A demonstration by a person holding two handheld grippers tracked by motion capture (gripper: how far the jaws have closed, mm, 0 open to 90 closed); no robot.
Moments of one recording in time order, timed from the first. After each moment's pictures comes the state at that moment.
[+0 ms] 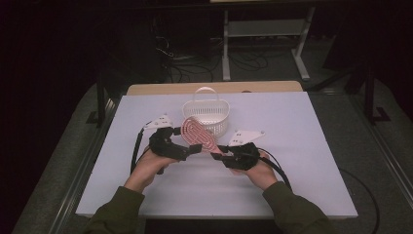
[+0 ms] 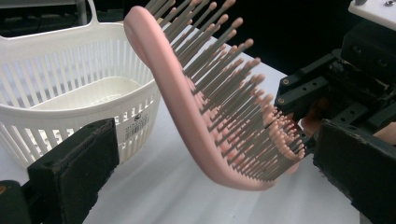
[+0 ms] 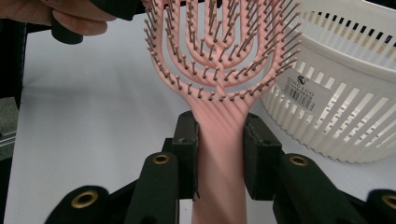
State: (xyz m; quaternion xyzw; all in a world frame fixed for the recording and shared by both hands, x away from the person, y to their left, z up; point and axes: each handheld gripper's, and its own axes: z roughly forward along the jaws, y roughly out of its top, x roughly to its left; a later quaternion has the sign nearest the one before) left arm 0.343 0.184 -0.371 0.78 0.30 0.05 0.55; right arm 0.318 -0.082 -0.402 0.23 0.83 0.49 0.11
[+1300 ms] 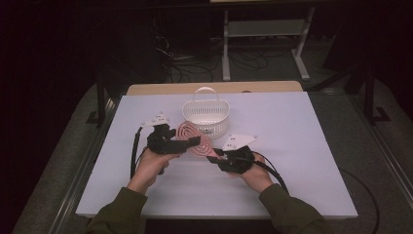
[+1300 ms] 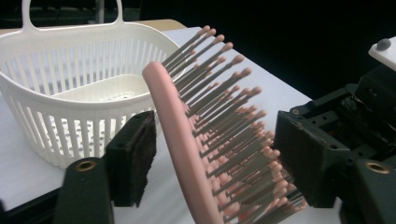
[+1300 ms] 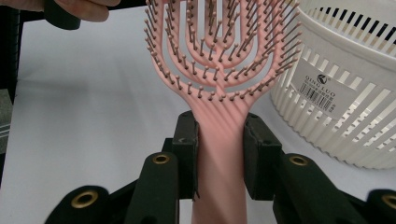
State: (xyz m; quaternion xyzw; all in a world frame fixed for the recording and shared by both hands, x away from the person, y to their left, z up) left arm 0.345 0.188 -0.369 0.76 0.35 0.04 0.55; right arm 0.313 -0.069 -0.409 0.22 0.84 0.48 0.12
